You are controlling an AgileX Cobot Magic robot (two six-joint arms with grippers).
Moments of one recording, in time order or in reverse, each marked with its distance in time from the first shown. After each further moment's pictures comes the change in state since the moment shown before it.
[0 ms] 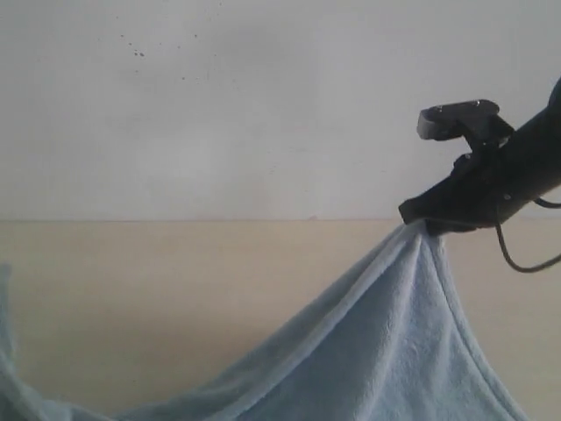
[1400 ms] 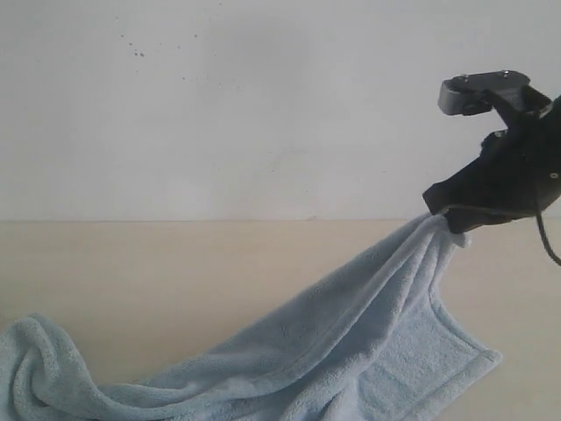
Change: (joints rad) left arm 0.000 -0.085 0.267 -0.012 0.056 -0.085; right arm 0.000 -0.177 0.034 -0.029 0.189 0.034
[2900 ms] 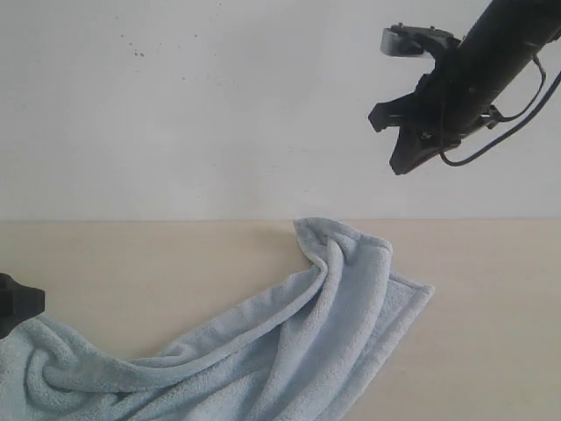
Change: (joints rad) left arm -0.088 0.000 -0.012 -0.027 0.098 0.000; right arm 0.000 0.463 -0.743 0.059 0.438 0.046
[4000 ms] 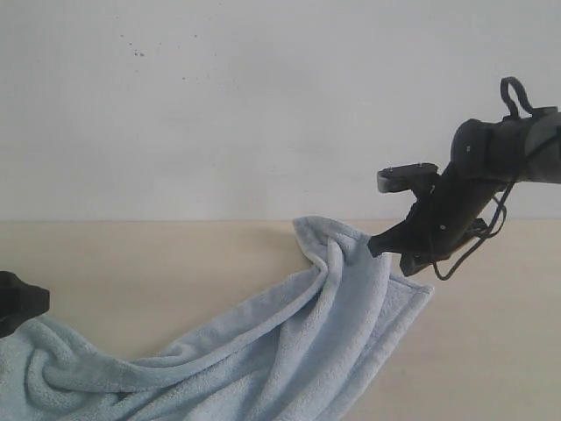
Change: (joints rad) left arm -0.006 0.044 -0.023 0.000 0.001 0.000; right arm 0.000 0.198 0.305 -0.147 -0.457 0.050
